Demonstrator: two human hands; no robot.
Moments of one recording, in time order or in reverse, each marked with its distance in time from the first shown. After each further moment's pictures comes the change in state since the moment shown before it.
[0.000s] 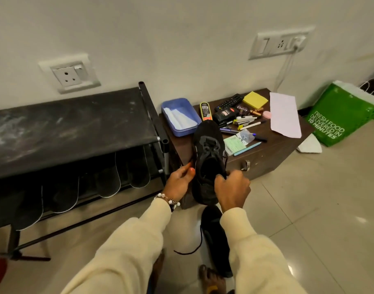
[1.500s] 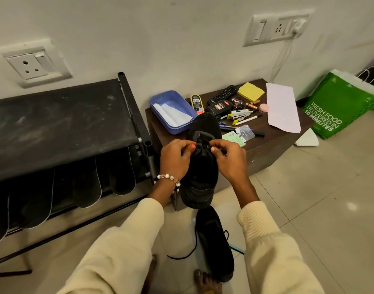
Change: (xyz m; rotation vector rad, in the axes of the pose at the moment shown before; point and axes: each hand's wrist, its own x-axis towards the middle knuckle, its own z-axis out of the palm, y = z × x) left_hand 0.052 0.047 0.020 0.470 0.298 0.501; right_hand 0.093 -0.008 0.012 0.154 -0.233 -0.326
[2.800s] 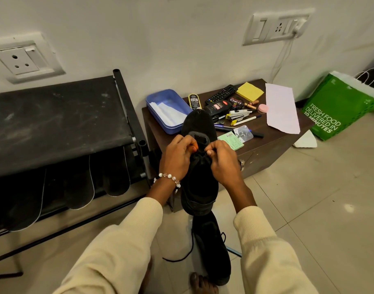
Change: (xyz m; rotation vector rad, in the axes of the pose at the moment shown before) left_hand 0.007 -0.008 0.017 0.110 -0.076 0.148; right_hand 0.004 0.014 0.008 -0.105 -0.117 -0.153
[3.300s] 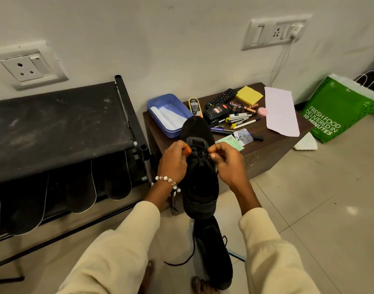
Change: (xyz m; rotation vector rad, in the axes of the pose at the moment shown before) left_hand 0.002 -0.006 -0.003 -0.044 -0.035 -0.153; right_hand 0.001 0.005 -0.007 0.283 0.035 0.110
